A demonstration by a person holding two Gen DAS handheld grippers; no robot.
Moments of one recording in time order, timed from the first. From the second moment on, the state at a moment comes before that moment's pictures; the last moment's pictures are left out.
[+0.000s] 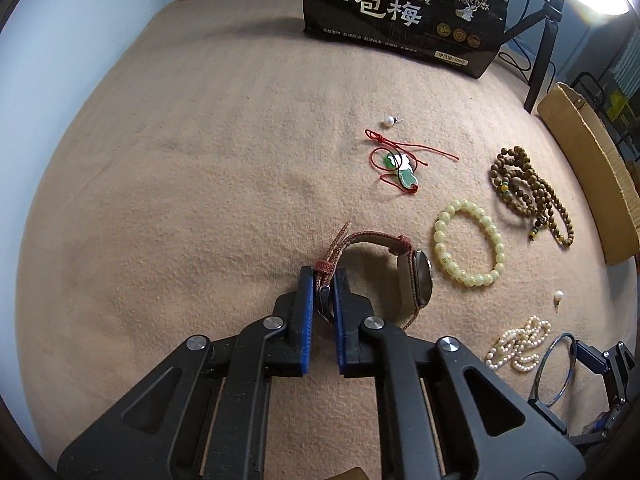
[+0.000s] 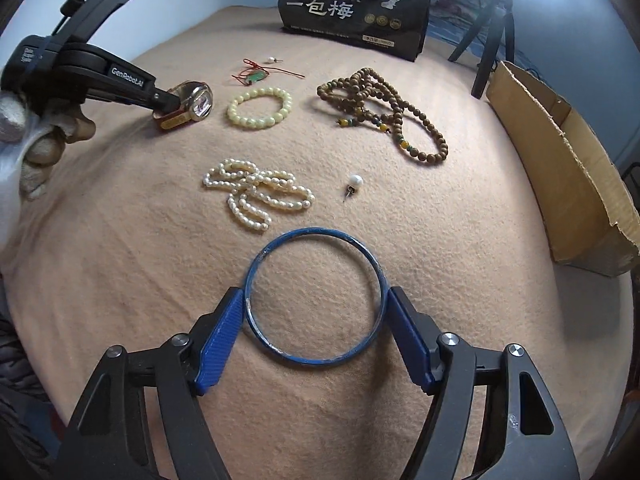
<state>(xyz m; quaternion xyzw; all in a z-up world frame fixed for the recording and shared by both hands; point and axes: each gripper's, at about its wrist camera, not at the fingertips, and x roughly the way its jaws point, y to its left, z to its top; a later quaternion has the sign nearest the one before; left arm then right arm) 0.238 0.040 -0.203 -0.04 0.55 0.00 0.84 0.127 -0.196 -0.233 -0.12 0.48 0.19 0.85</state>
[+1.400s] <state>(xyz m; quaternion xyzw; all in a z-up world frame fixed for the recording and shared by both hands) 0.307 -0.167 -0.103 -0.05 0.46 -0.15 0.87 0.201 -0.378 -0.127 -0.05 0.40 0.03 0.92</state>
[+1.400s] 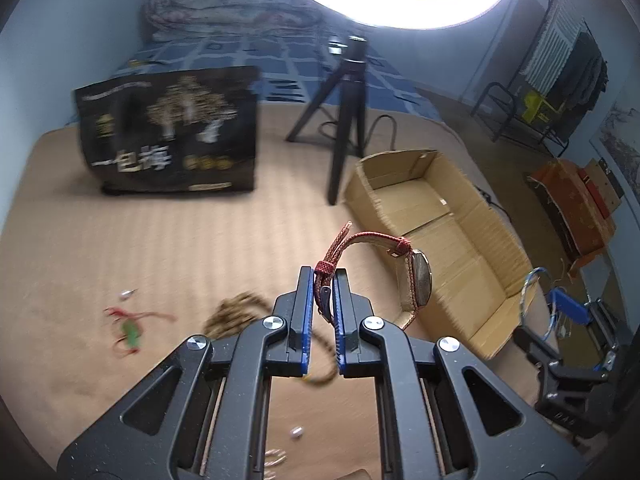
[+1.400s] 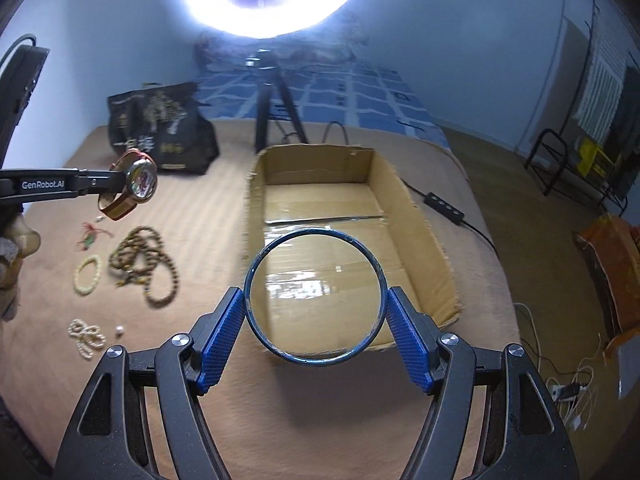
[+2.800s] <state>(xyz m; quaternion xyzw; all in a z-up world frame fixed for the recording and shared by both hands) 0.319 -0.227 -0.077 -0.01 0.43 -0.18 0.88 0.214 -0.406 -0.121 -0.01 0.38 -0.01 0.93</state>
